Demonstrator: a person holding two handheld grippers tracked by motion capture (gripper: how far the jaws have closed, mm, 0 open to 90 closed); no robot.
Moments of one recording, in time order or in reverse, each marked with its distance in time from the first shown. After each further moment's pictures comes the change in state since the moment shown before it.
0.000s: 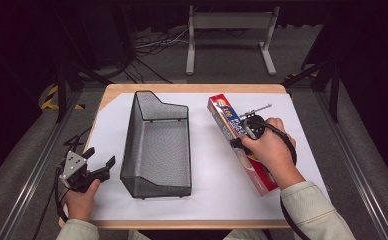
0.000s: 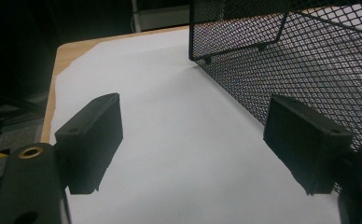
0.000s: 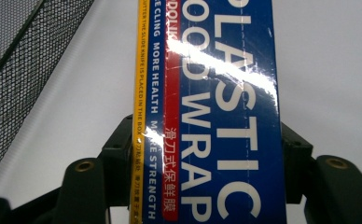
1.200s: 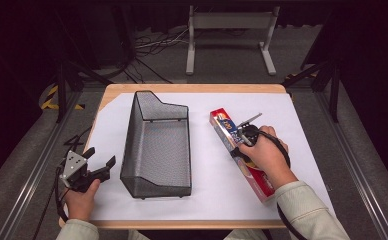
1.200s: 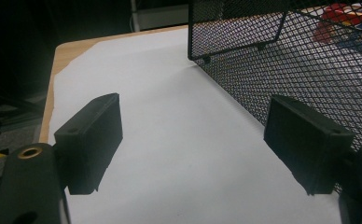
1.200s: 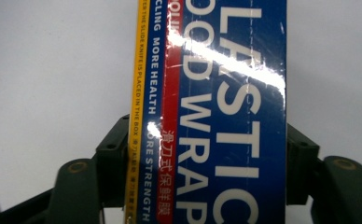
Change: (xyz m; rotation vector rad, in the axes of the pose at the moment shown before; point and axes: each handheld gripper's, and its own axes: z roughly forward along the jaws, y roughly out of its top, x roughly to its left) left arm 0.000 0.000 0.001 0.001 -0.003 -0.002; right arm -0.017 -0.018 0.057 0.163 0.015 -0.033
